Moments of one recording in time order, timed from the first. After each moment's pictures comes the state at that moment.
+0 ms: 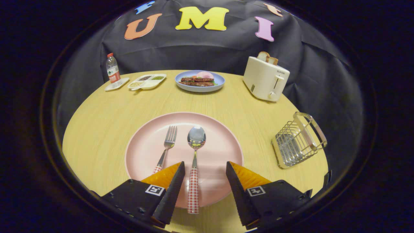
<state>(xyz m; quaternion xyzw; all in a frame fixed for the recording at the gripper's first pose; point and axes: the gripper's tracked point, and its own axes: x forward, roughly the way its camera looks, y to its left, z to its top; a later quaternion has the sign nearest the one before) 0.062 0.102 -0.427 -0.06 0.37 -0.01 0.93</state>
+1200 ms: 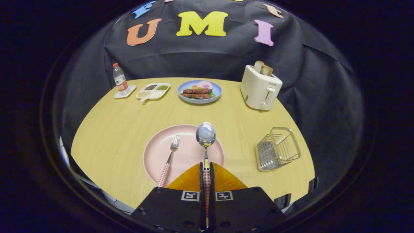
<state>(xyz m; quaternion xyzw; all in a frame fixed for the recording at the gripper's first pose) 0.024 0.069 -0.334 -0.06 0.37 0.01 0.93</state>
